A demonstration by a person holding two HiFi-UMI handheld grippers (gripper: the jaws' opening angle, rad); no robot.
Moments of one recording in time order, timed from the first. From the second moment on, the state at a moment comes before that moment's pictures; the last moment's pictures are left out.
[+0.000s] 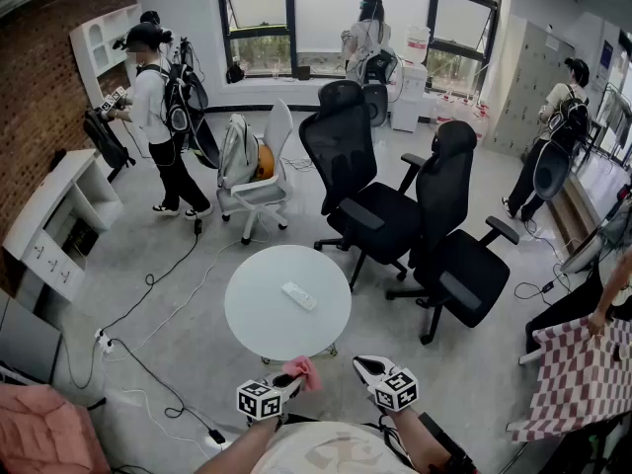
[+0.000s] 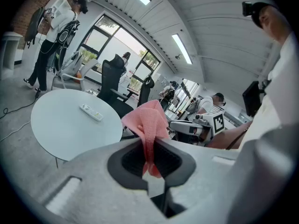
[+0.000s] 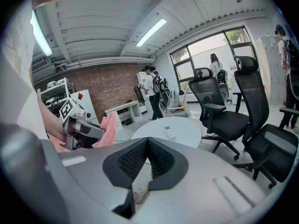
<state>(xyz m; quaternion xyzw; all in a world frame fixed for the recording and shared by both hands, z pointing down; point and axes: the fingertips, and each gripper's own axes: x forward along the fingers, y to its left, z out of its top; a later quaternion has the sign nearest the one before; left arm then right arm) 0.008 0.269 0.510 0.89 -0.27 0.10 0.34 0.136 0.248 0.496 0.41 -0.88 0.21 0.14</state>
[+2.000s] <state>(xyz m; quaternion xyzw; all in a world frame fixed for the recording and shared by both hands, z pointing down) -0.066 0.083 0.526 0.90 -0.22 0.14 0.36 0.065 0.073 0.536 0.45 -0.83 0.26 0.19</state>
